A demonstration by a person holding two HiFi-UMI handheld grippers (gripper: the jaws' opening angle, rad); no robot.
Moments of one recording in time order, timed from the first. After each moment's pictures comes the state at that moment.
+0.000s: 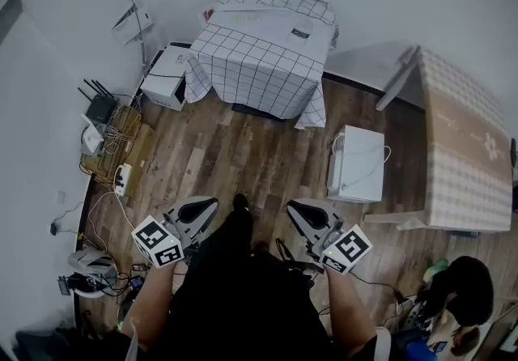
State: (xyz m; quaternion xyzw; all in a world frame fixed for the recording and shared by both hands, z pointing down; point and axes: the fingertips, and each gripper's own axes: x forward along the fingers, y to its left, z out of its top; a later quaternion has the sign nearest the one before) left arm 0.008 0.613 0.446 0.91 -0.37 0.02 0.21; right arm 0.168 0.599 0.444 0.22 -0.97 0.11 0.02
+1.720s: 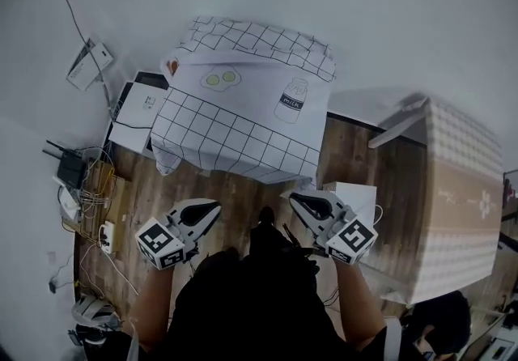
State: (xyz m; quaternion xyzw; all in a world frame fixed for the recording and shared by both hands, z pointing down) left arm -0.012 0.179 0.463 0.92 -0.32 0.04 0.22; right arm 0.139 0.149 0.443 0.22 -0.97 0.09 0.11
